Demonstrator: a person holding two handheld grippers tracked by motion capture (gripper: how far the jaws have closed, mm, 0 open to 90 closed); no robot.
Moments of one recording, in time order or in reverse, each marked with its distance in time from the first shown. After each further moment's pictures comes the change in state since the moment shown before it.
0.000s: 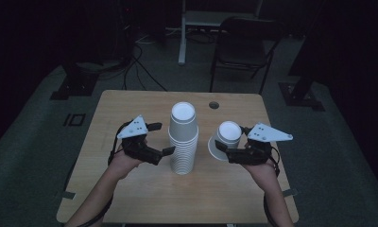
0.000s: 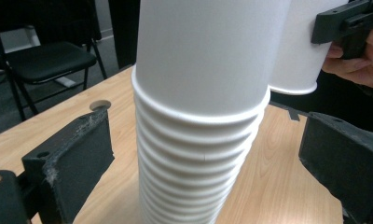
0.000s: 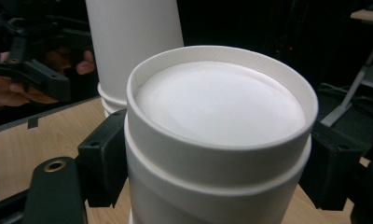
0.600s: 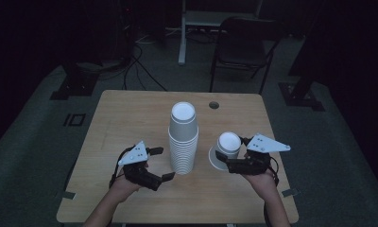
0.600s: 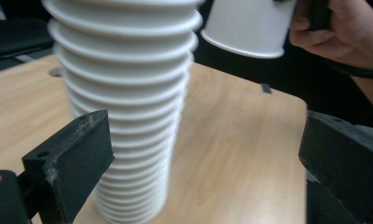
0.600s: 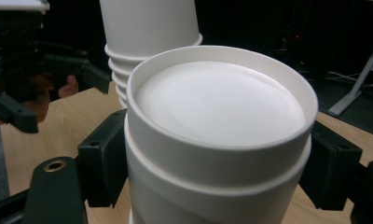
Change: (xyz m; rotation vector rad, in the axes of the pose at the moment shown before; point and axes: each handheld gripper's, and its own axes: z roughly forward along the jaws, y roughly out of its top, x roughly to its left) left arm -0.038 -0.062 0.004 0.020 -0.073 -0.038; right arm 0.008 -0.031 -0.004 0.022 0.018 0.022
